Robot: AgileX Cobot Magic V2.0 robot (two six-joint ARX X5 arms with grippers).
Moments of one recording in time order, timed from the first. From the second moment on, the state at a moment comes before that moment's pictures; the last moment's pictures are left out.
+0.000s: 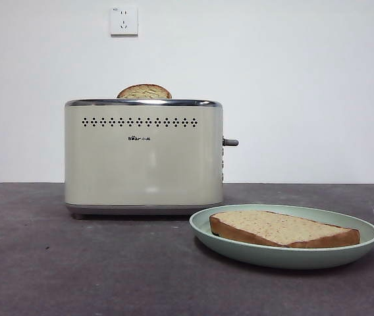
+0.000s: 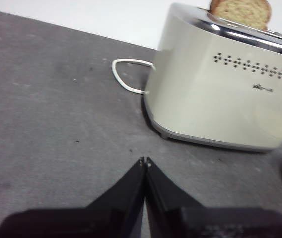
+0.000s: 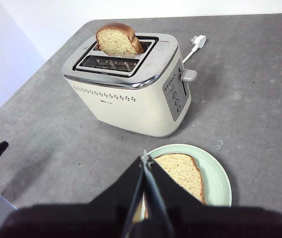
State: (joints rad) left arm -0.12 0.01 0.02 -0.19 0.03 -0.28; right arm 0.13 0.78 1.11 -0.82 -0.47 0.06
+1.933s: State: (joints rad) left arm -0.07 0.00 0.02 -0.19 0.03 -0.28; right arm 0.13 0.78 1.11 -0.82 -0.47 0.06
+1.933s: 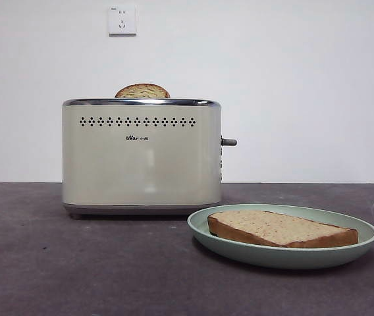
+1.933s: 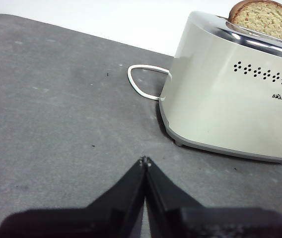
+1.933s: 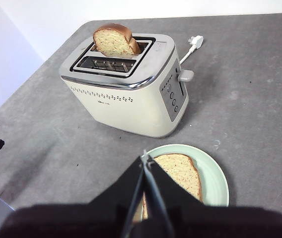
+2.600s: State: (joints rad) left arm -0.07 0.00 0.02 -0.19 0.03 -0.28; right arm -0.02 0.49 0.54 -0.26 -0.19 -0.04
